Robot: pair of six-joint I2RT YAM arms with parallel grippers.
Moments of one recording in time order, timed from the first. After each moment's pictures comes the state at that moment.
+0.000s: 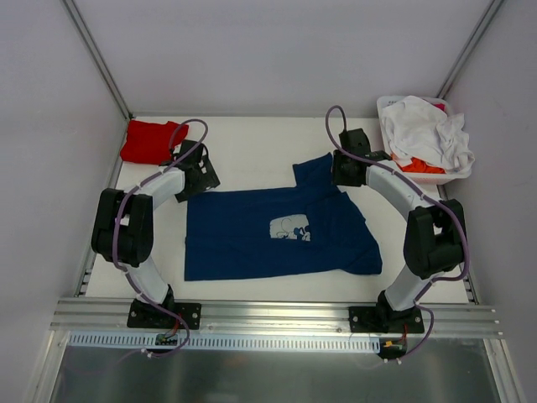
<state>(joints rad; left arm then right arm) -0.20 1.72 1.09 -0.41 -0.21 -0.61 0.33 1.69 1.27 -0.56 0.17 0.32</state>
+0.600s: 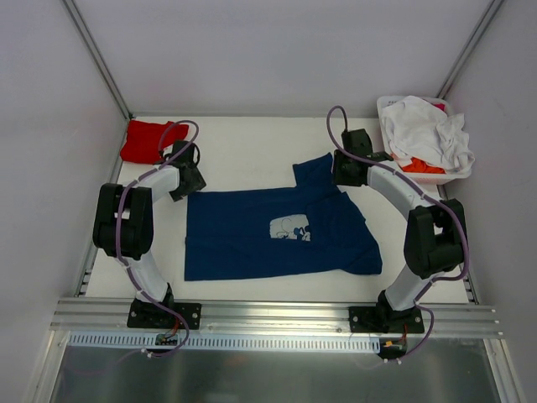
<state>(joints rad) -0.12 1.78 1.11 -0.39 -0.27 -0.61 0.31 1.69 1.26 -0.53 0.13 0.30</state>
